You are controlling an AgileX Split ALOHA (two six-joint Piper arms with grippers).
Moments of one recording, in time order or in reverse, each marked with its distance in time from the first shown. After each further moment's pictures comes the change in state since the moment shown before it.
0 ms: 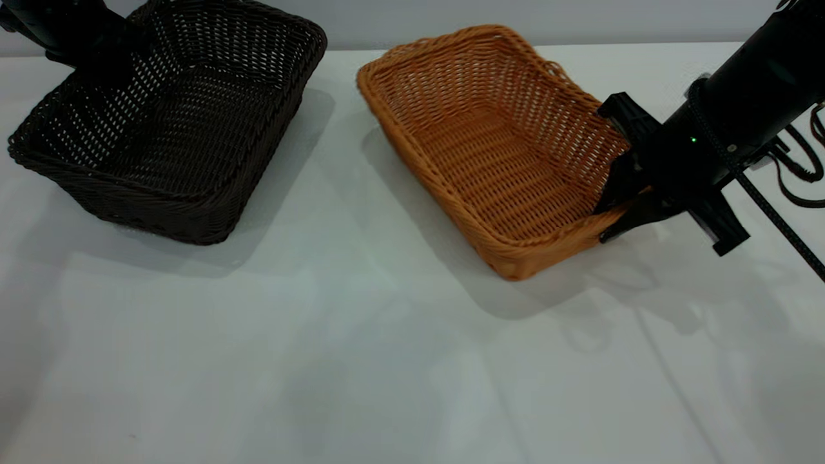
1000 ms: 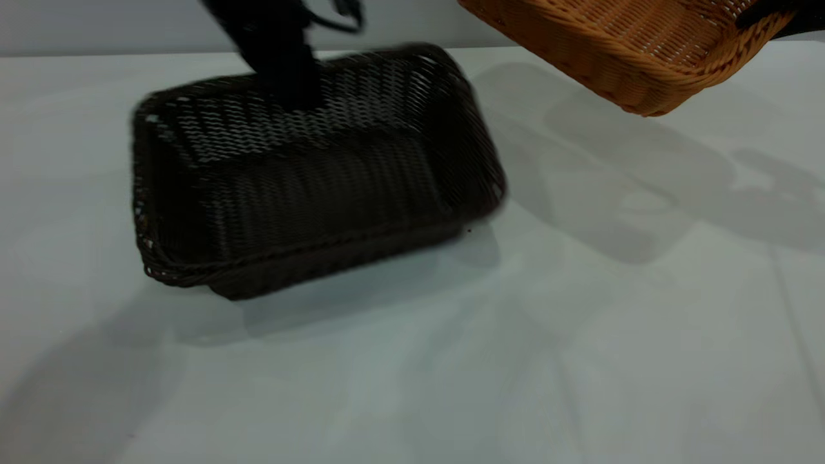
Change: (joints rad) left arm -0.378 0.010 -0.015 -0.205 0.101 0.890; right arm -0.391 -0.214 -0.180 0.027 0.403 -0.582
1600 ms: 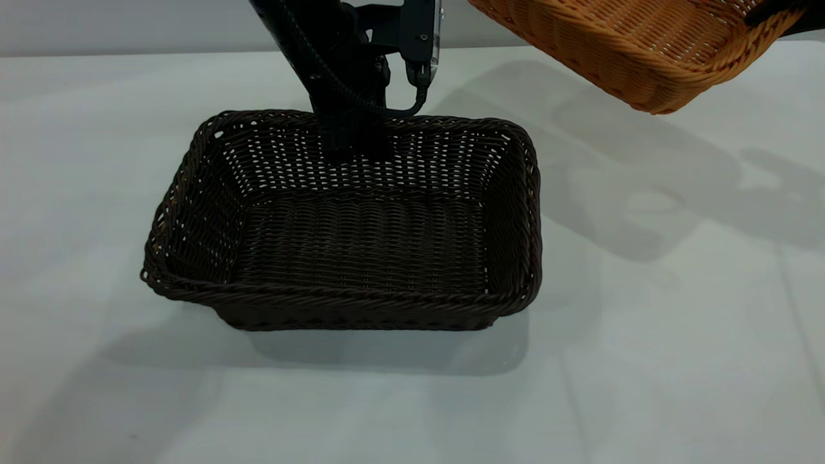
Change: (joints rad) left arm -0.103 0.040 -0.002 -0.039 0.044 0.204; right arm -0.016 0.000 -0.001 0.004 -0.002 -0.007
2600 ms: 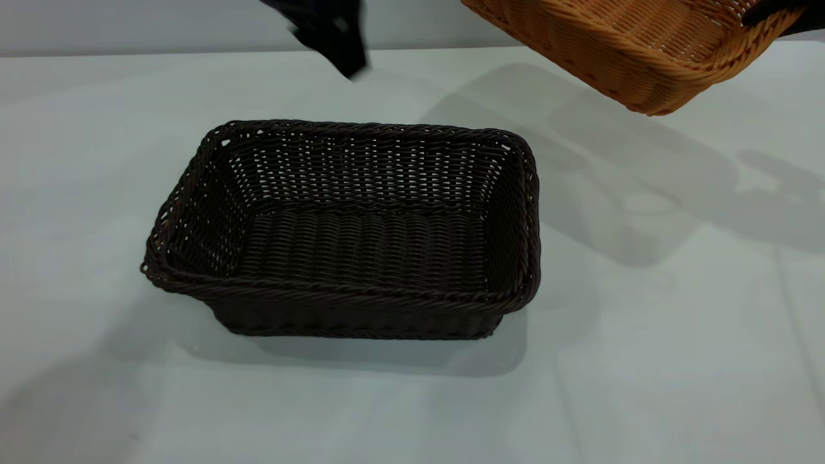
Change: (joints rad) left arm 0.112 -0.217 0.008 -0.008 0.163 -0.636; right arm -0.002 0.000 0.000 0.003 0.046 -0.004
